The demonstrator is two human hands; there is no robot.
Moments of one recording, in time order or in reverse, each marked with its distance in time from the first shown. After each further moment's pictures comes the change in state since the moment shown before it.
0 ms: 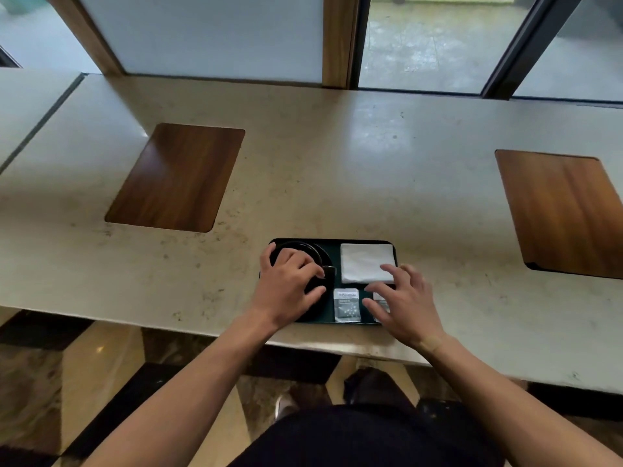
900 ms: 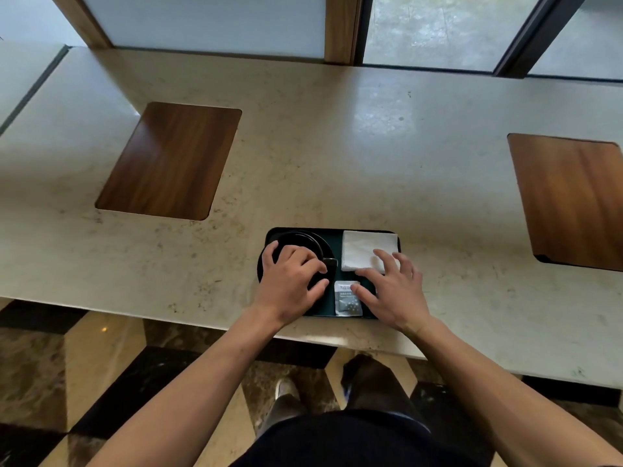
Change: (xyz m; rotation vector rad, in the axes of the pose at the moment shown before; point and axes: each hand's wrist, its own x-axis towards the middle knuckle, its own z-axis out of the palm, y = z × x) left_hand 0.002 0.000 0.021 -0.041 -0.046 -0.034; right_hand 0.026 -0.011 0.018 -0.045 -0.103 0.040
